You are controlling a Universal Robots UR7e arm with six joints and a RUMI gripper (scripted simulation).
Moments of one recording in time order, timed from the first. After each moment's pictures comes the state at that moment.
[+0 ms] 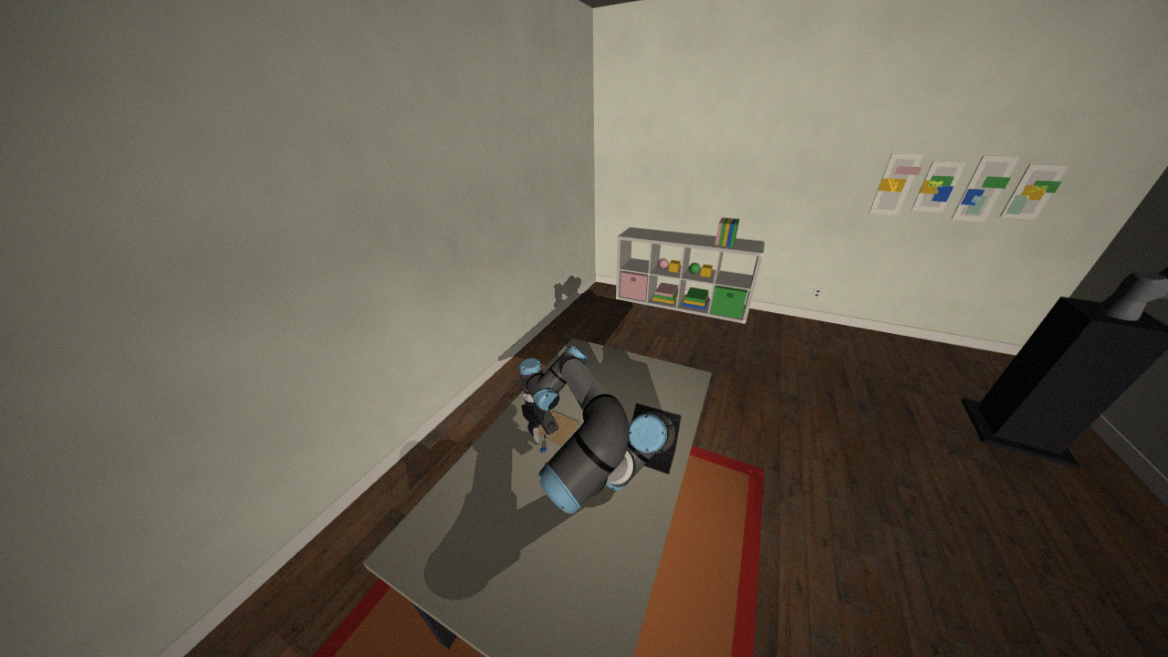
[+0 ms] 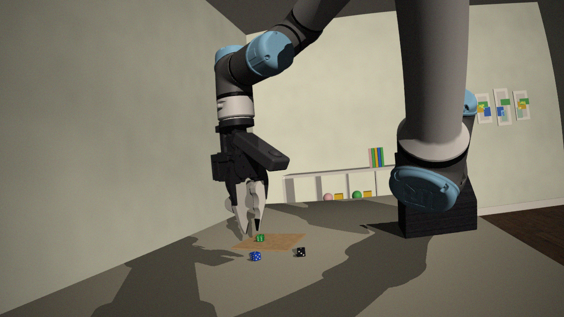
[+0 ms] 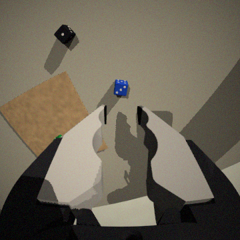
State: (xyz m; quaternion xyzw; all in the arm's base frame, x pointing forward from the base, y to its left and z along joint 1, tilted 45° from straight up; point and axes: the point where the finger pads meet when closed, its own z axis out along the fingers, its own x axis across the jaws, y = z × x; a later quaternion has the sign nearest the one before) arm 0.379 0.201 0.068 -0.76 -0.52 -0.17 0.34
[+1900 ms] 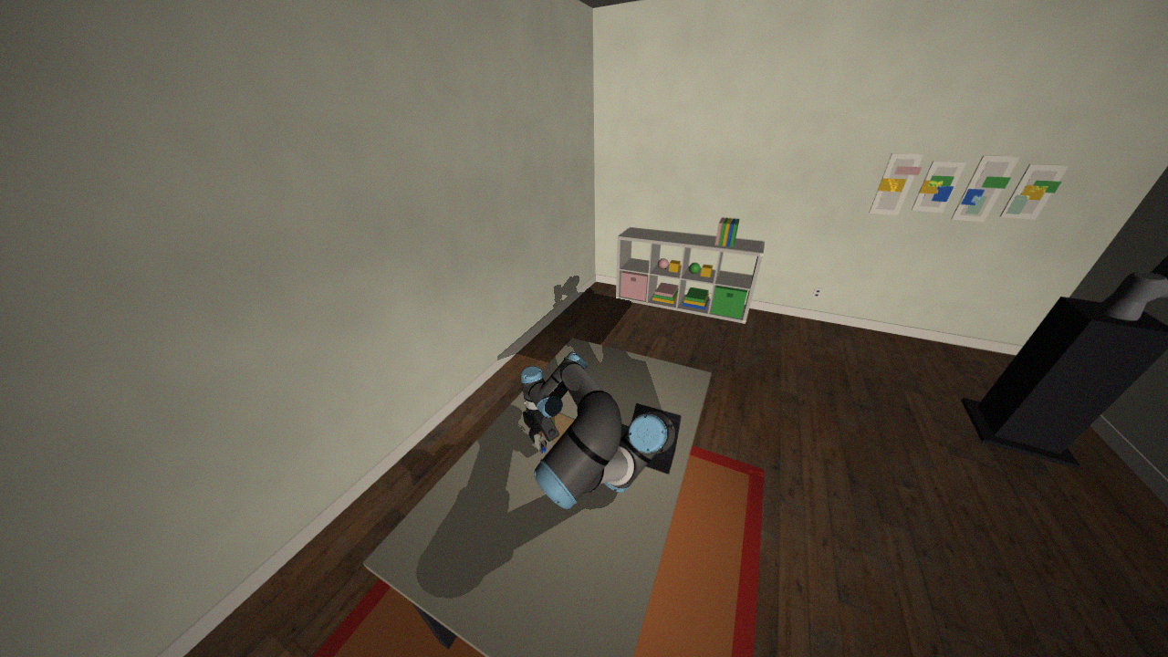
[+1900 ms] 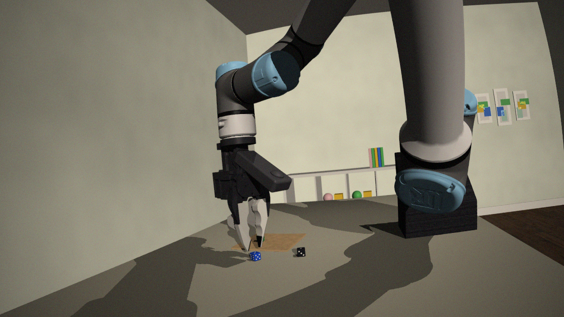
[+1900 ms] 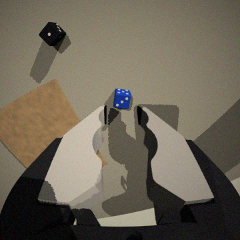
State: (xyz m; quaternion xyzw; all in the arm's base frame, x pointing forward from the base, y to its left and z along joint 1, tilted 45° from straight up) arm 0.375 0.226 0.042 -0.76 -0.52 -0.17 0.34
